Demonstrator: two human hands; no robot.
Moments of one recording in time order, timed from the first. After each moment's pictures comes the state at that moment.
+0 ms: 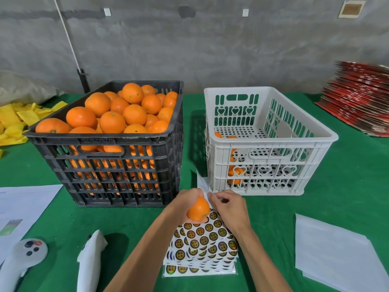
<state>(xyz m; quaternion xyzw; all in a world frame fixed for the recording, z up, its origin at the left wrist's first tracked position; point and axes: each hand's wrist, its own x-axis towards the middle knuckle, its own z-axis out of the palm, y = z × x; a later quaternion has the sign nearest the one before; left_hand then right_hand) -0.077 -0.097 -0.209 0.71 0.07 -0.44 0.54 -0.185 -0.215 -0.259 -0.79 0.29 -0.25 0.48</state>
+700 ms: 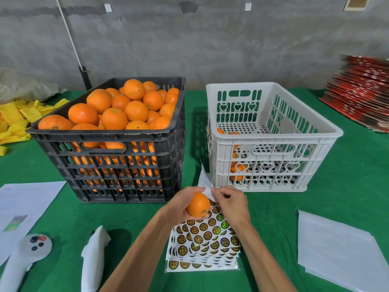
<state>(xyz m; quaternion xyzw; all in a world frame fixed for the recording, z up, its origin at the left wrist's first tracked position) -0.077 -0.084 -0.218 0.63 0.04 -0.48 0.61 -0.180 -0.211 -0.260 -0.77 0.29 -0.26 0.50</state>
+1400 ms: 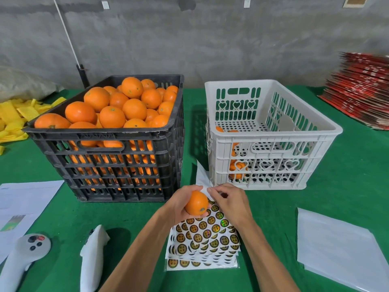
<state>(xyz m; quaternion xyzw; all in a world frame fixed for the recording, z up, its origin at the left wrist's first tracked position) -0.078 -0.078 -0.218 0.61 0.03 -0.48 0.63 -0.185 -0.216 -0.252 -0.86 0.23 -0.23 0.39</state>
